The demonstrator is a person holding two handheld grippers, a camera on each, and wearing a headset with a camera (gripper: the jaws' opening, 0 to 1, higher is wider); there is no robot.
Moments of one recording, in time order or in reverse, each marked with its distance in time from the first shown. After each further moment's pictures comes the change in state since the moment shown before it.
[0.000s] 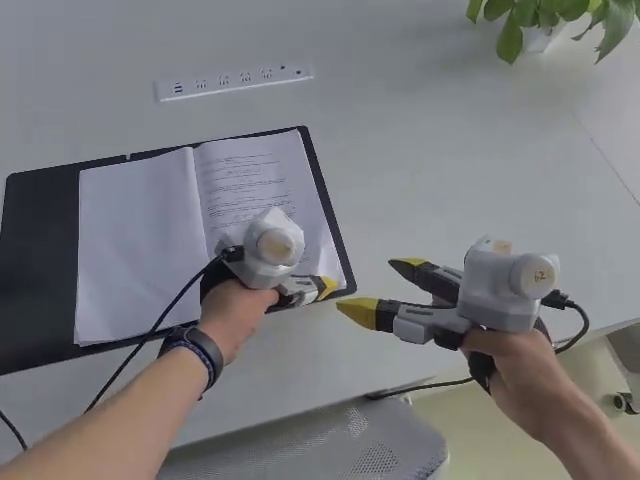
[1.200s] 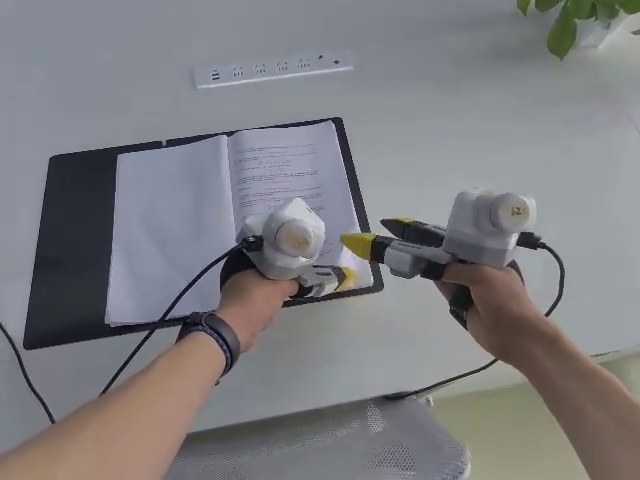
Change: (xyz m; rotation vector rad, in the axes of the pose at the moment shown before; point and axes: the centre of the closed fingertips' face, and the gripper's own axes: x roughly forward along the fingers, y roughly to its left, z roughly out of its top) left arm -0.001 0.006 0.000 -0.010 -0.015 -0.004; right arm 0.078 -0.041 0.029 0.107 -0.009 0.033
